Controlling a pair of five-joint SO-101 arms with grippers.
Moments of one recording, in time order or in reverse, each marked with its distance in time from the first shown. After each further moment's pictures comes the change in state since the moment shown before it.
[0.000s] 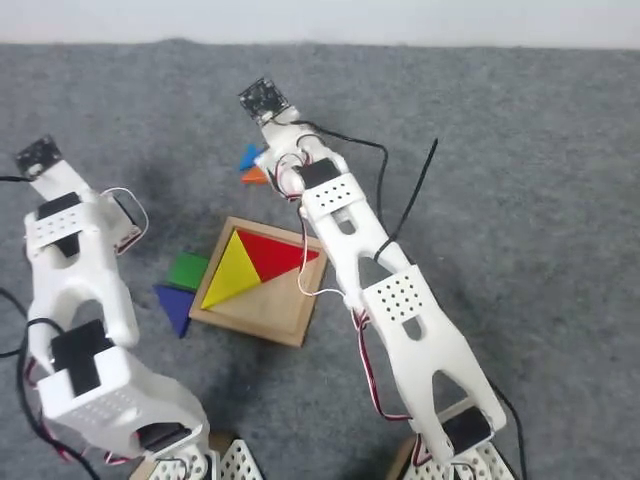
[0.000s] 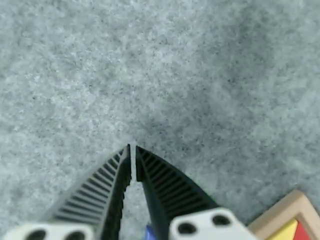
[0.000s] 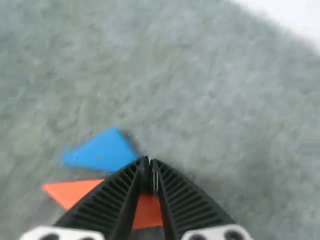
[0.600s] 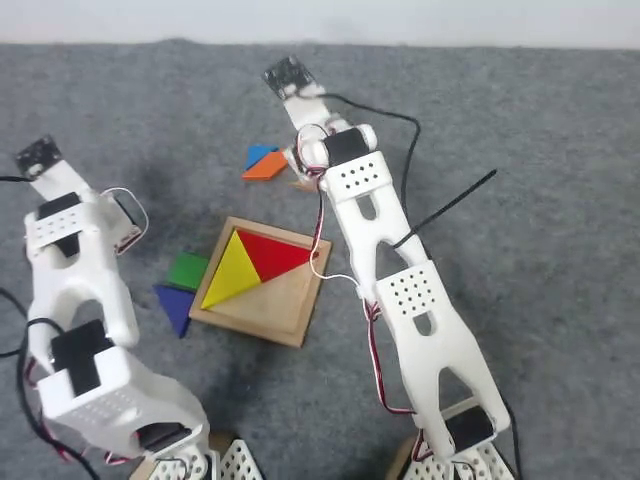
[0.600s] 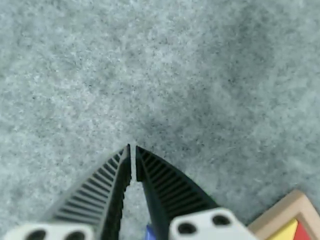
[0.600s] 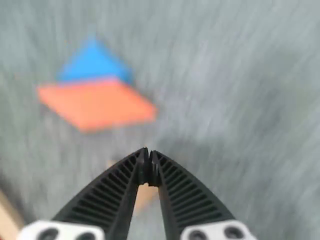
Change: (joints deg) left arm 0.0 0.0 0.0 0.0 0.0; right arm 4.0 -2.4 -17.8 27.1 -0.1
